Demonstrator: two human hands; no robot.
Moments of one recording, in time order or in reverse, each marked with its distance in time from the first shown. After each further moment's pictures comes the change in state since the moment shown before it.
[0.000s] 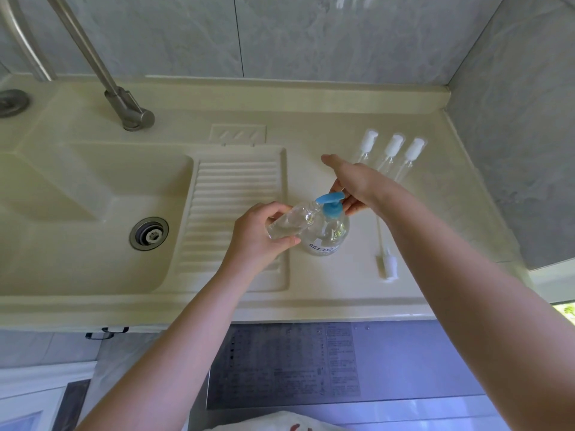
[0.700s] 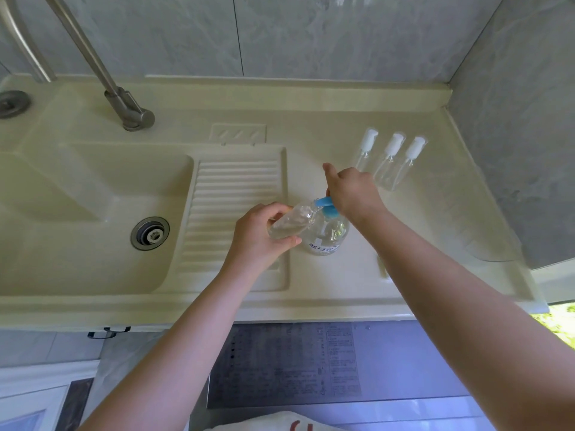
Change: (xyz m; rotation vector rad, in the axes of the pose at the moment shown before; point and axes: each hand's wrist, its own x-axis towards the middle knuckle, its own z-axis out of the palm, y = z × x) left_hand -0.001 0.003 0.003 0.050 0.005 -0.012; right_hand 0.002 0.020 0.024 -0.195 0.273 -0.208
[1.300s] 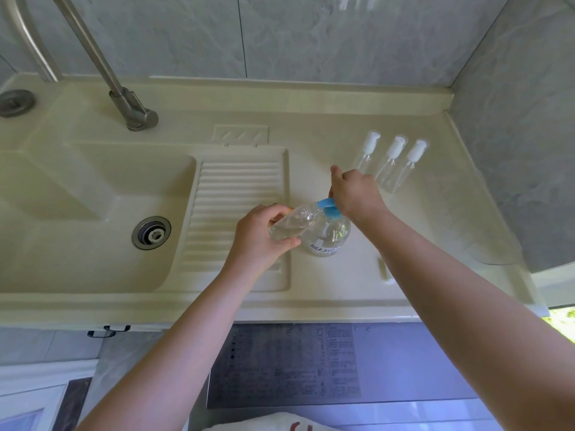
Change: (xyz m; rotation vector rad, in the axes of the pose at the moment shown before) left_hand 0.000 -0.003 -0.001 0.021 0.002 0.006; right_hand 0.000 -0.007 0.002 0.116 -0.015 0.192
